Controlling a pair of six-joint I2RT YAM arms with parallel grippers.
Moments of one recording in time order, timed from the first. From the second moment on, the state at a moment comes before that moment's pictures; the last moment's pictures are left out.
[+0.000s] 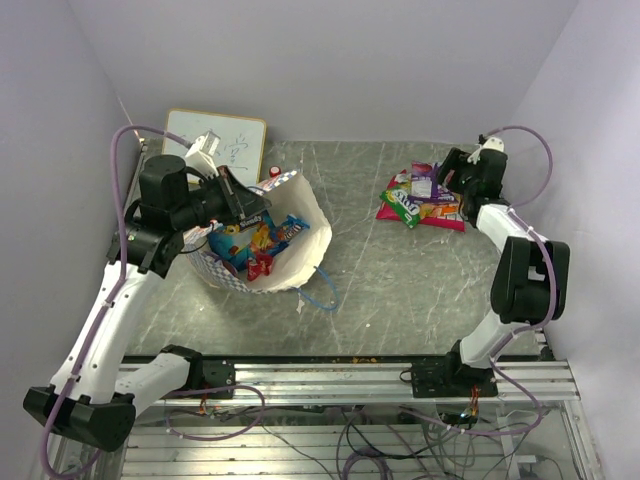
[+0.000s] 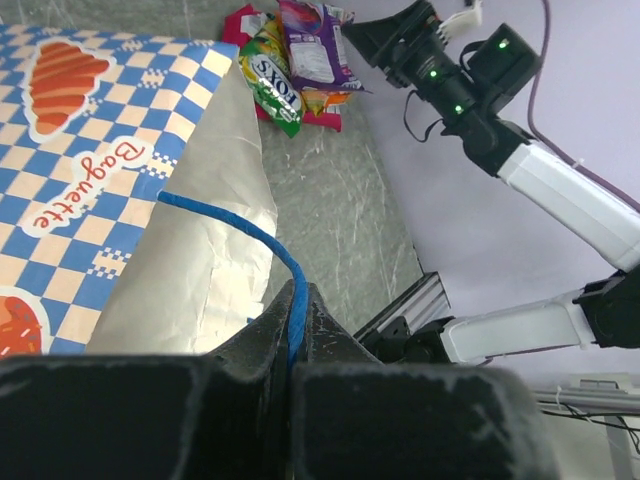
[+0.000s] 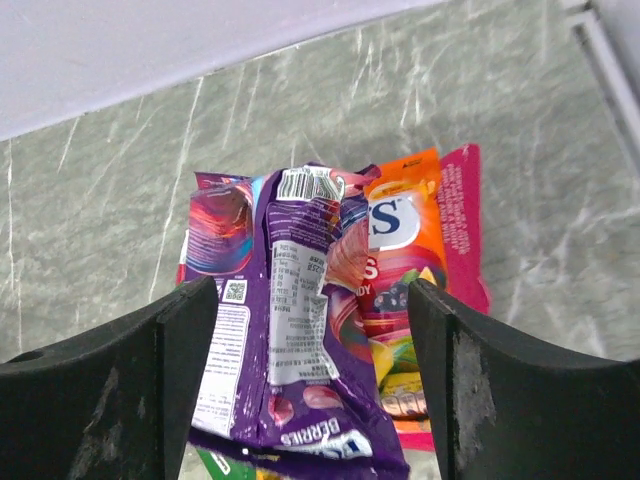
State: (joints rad) left arm -0.30 1.02 1.22 -0.51 0.50 -0.66; right arm -0.12 1.73 1.10 0.24 -0.08 0.24
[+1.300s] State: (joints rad) left arm -0.30 0.90 1.22 -0.69 0.37 -0.61; right arm 0.46 1.28 1.19 -0.41 -0.04 -0.16
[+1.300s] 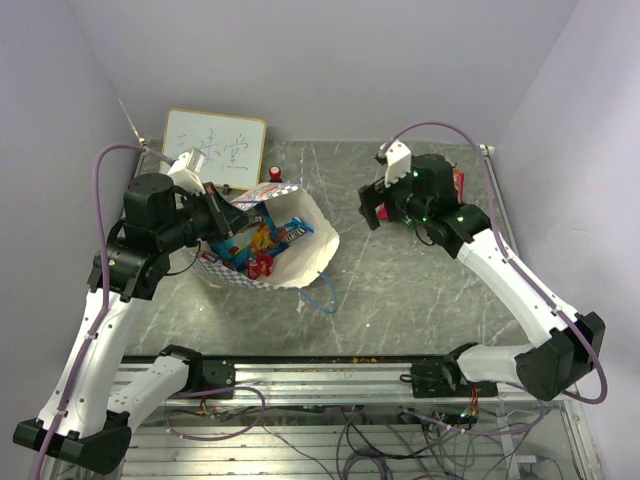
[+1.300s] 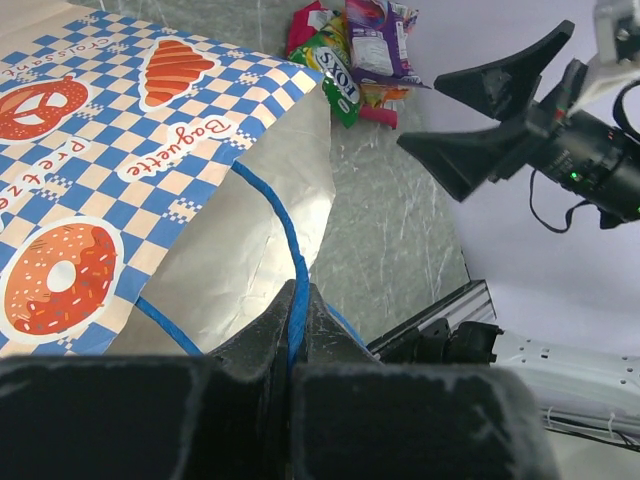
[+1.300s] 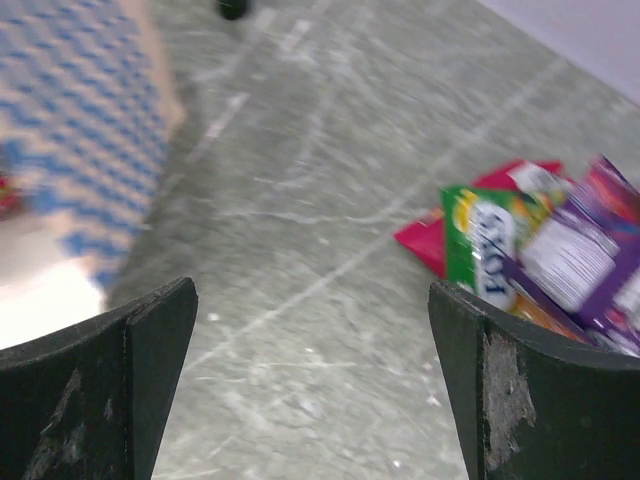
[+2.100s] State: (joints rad) left arm -0.30 0.92 1.22 -0.70 0.47 -0.60; right arm 1.10 1.47 1.43 -0.45 0.06 -0.19
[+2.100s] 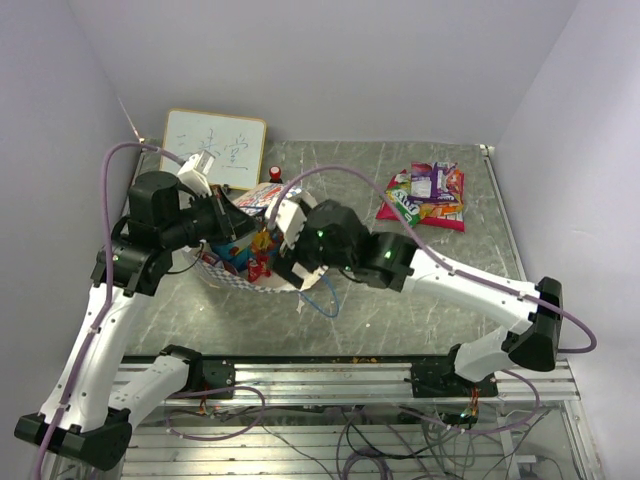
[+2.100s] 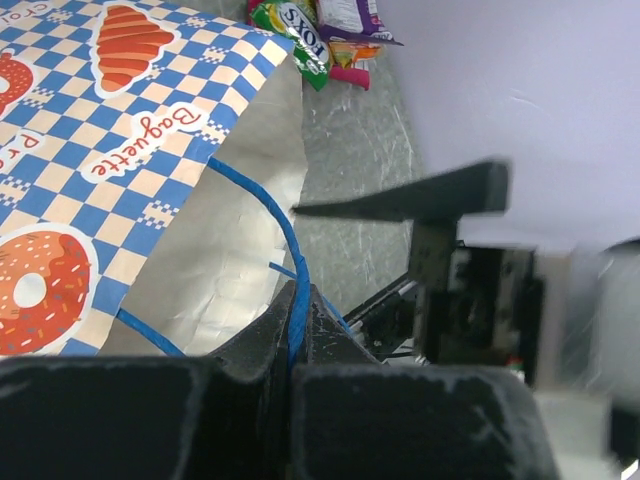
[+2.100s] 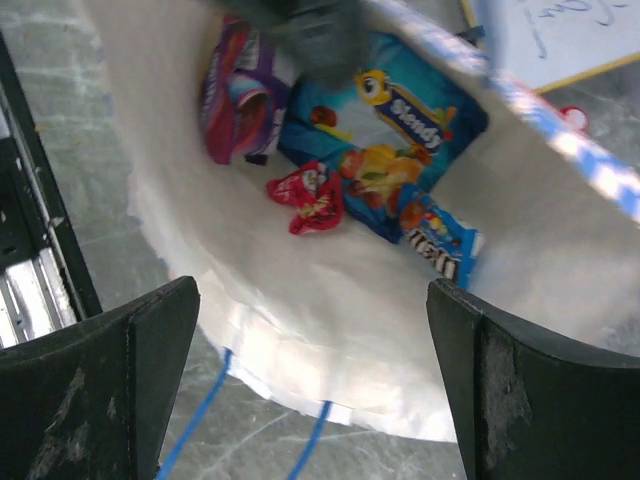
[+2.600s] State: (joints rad) left arm -0.30 1.01 1.39 -0.74 0.50 -0.50; right arm 1.15 1.53 1.13 -0.04 0.15 -0.44
